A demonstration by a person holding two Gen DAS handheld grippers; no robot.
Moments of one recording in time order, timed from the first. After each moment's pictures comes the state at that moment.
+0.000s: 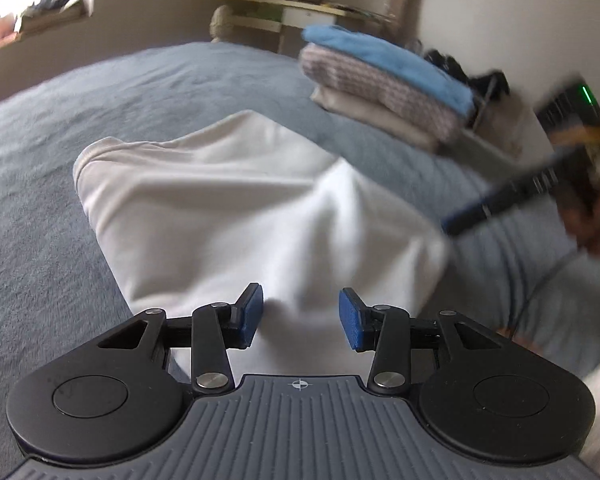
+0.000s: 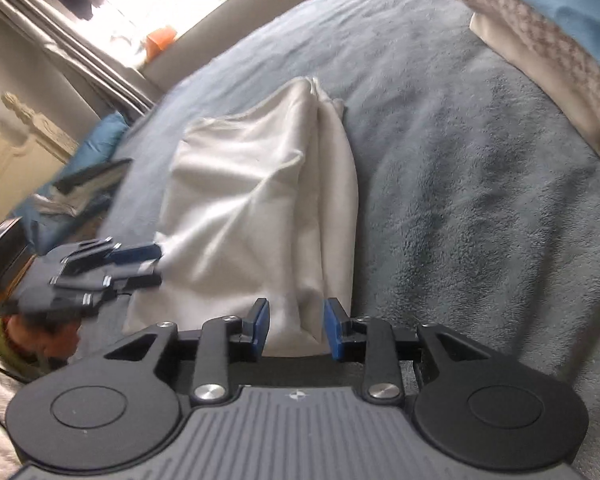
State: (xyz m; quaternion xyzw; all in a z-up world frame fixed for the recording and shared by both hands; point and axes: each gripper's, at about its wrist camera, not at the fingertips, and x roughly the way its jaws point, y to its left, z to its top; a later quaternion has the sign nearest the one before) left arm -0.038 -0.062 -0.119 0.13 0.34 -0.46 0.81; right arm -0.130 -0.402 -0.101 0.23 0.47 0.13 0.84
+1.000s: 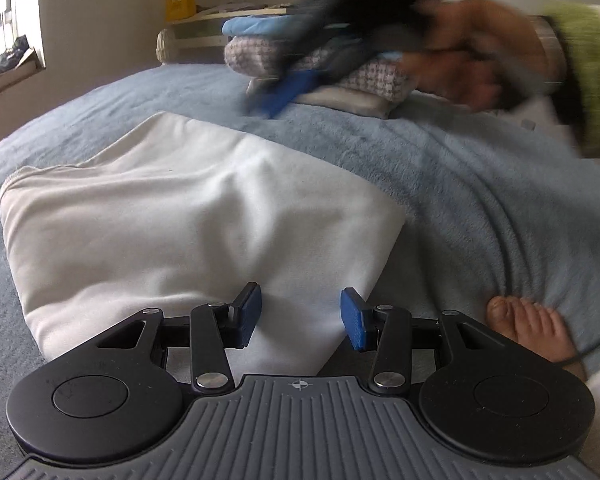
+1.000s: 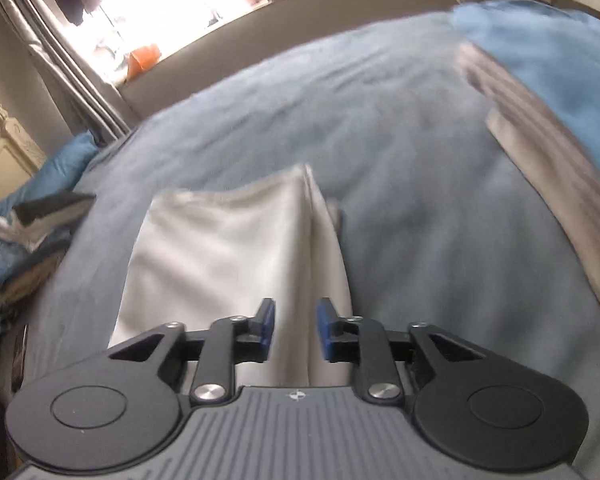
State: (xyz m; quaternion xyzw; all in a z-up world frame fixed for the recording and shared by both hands) left arm -0.083 -0.112 -0.156 0.16 0.30 -0.50 0.79; right arm -0.026 -0.398 -0.079 0.18 0.42 0.09 0.88
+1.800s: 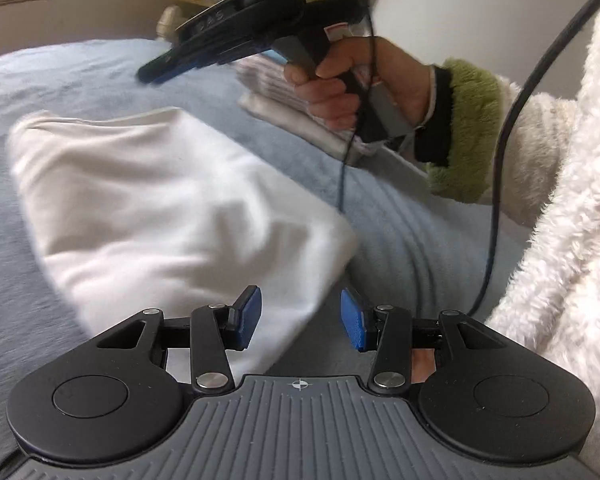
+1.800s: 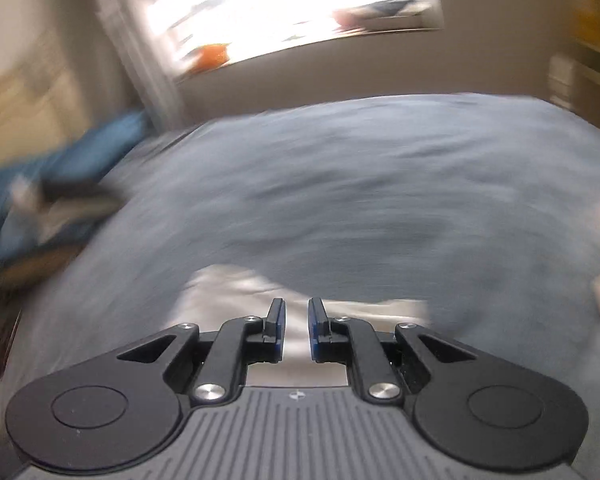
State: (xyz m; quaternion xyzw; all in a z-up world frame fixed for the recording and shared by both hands) left arm -0.057 -0.038 -0.126 0.02 0.37 -0.53 0.76; right arm 0.049 -0.283 -0.050 0.04 0.39 0.21 0.90
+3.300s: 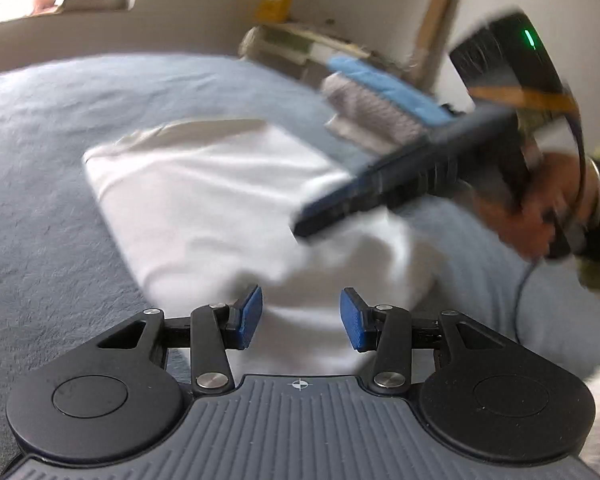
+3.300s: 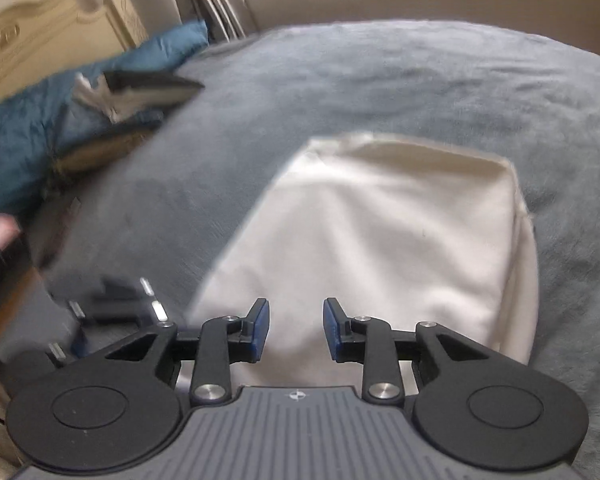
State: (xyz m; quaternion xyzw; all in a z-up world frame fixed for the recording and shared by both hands) left arm -0.036 -0.045 -0.138 0.01 0.37 -0.43 0.82; right arm -0.053 -0.273 -0.090 -0.01 0.48 0.23 0.85
